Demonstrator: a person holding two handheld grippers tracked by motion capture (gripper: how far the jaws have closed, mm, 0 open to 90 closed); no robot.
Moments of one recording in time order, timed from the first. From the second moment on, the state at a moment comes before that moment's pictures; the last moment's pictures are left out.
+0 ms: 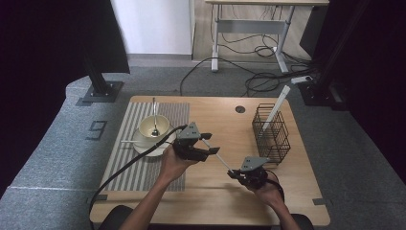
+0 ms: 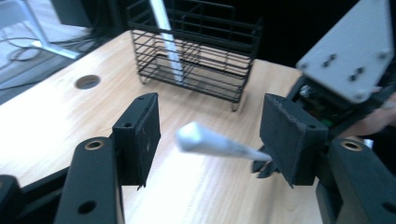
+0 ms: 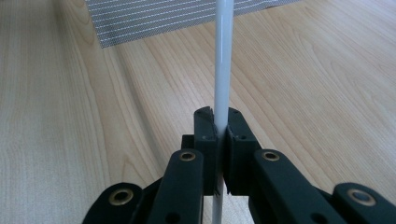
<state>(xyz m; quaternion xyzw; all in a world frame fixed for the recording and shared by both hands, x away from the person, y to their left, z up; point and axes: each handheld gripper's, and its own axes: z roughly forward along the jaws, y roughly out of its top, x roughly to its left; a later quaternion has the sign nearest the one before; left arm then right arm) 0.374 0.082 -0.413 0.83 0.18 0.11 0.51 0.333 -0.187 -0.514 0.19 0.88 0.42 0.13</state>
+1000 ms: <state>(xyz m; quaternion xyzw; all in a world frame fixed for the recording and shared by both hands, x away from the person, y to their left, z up) 0.387 0.106 -0.463 0.84 0.23 0.15 0.46 0.323 -0.194 -0.504 0.19 0.87 0.43 0.13</state>
